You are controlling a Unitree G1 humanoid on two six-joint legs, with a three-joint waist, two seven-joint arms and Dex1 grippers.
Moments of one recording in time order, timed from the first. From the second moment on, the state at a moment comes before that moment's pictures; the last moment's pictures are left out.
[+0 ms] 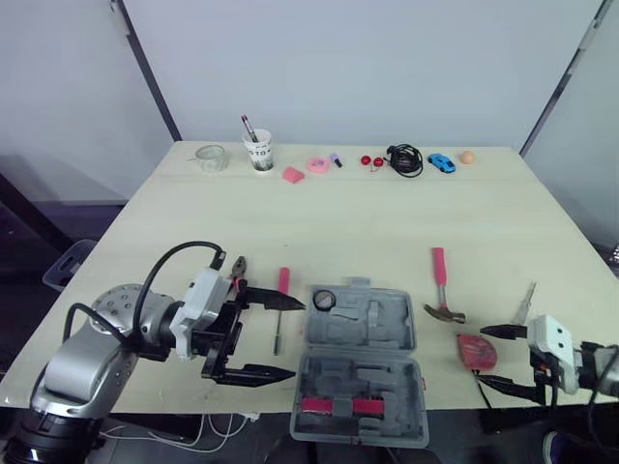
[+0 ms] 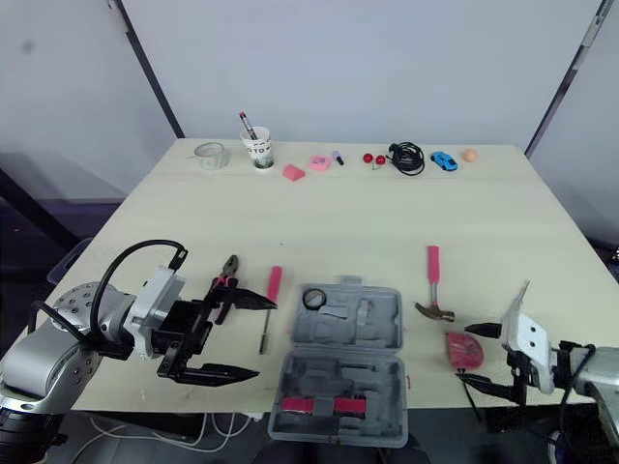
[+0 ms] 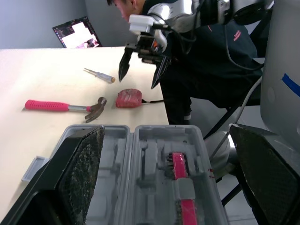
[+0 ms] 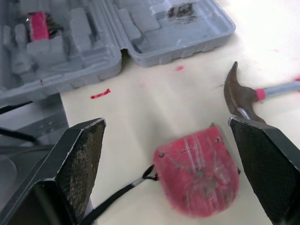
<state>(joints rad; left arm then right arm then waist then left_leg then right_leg) -0.10 0.87 0.11 -0.37 -0.69 0.28 -1.44 0.03 -0.81 -0.11 0.15 0.32 -0.12 1.29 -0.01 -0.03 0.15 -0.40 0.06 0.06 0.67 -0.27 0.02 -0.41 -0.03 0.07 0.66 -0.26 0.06</state>
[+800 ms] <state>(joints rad) -0.09 0.87 0.11 -0.39 -0.70 0.28 -1.41 -0.24 -0.83 0.08 0.49 0.08 -0.28 1.34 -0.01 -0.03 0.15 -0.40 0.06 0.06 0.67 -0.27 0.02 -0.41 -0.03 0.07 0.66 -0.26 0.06</state>
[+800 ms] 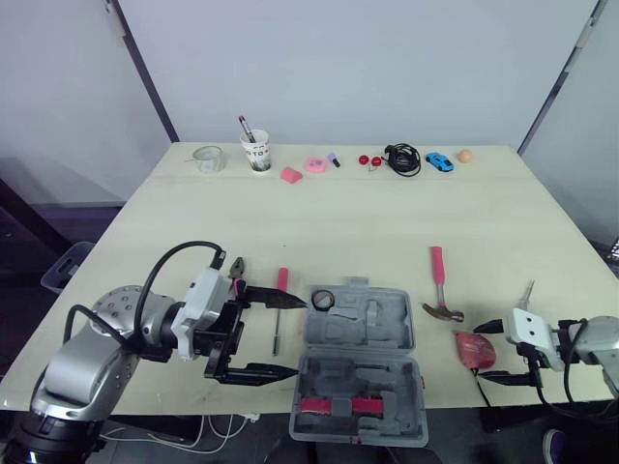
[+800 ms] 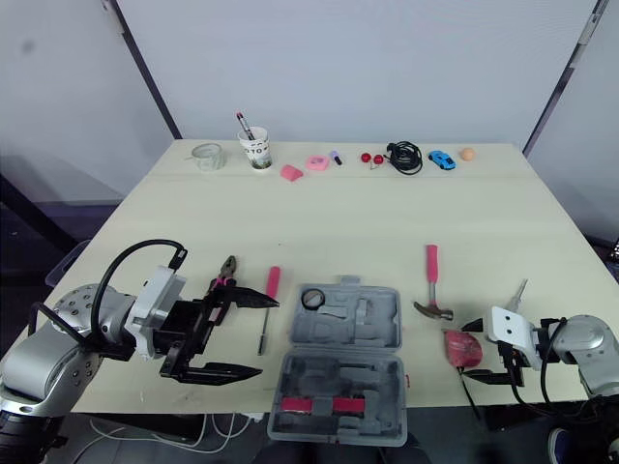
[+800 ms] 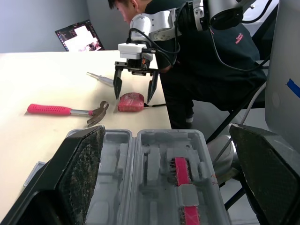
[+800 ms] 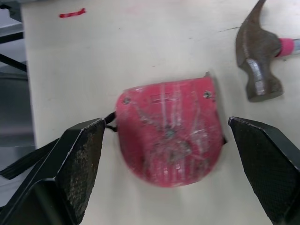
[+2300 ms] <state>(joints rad) -0.13 0.85 0.11 -0.36 -0.70 0.28 -1.41 -0.28 -0.92 0.12 0.20 0.10 0.09 1.35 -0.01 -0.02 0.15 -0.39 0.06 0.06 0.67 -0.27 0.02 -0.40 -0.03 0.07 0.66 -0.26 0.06</state>
